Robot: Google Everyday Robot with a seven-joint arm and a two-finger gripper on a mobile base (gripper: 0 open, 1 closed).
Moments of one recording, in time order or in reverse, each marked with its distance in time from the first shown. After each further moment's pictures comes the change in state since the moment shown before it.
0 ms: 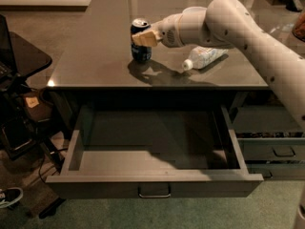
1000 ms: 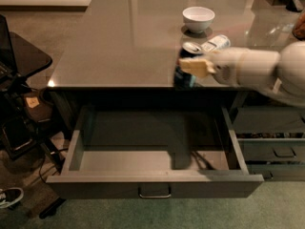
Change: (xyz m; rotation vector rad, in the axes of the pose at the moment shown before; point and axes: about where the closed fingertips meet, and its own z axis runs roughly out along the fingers) arm 0.068 0.031 -0.163 0.210 -0.049 0.158
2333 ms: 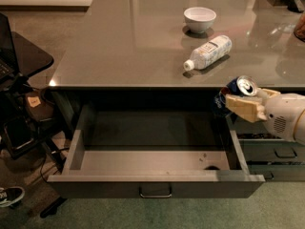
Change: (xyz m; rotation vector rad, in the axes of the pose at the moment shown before) arm 0.075 0.002 -0.144 0.259 0.027 0.058
